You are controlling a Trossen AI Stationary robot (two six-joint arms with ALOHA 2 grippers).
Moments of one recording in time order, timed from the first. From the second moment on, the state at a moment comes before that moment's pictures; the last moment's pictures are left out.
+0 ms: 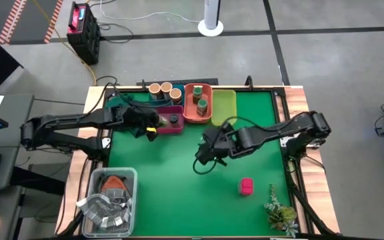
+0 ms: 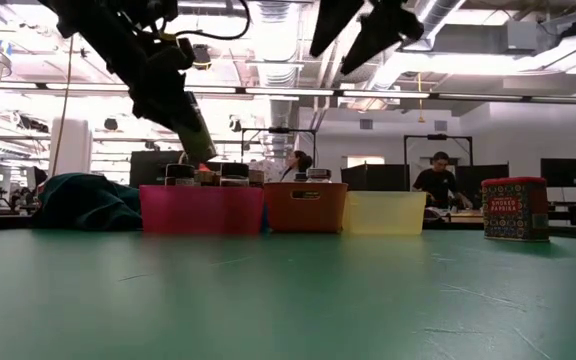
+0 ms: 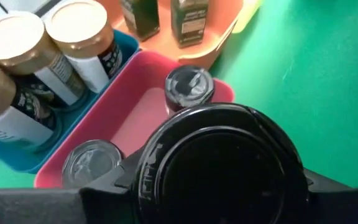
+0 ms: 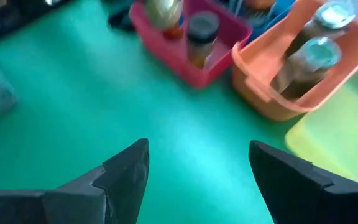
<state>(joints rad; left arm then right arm) 0.30 1.06 0.77 -0.40 -0.18 -0.16 0.24 1.71 1.58 -0.90 0.60 0.81</state>
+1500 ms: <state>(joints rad) 0.40 1.47 1.07 -0.61 -0.18 -0.07 0.17 1.55 1.58 -1.13 0.57 0.81</state>
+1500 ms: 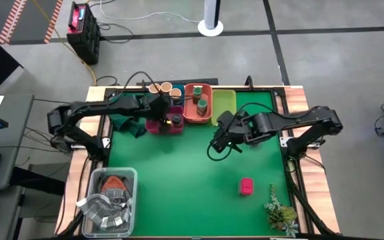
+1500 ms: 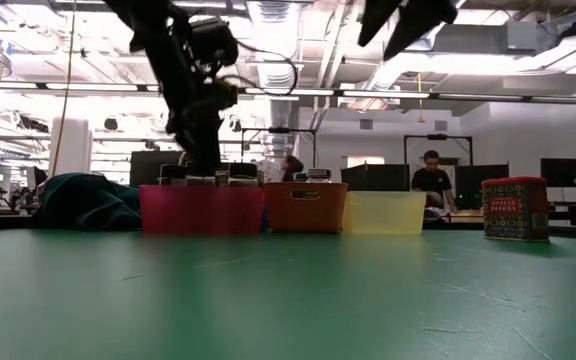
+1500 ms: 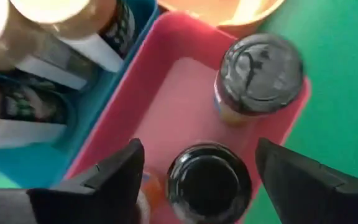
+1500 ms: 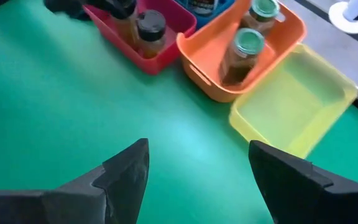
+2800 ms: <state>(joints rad) 0.02 1.33 1.37 -0.69 -0.14 -0.34 -0.24 1.22 0.98 -1.24 0.14 0.81</state>
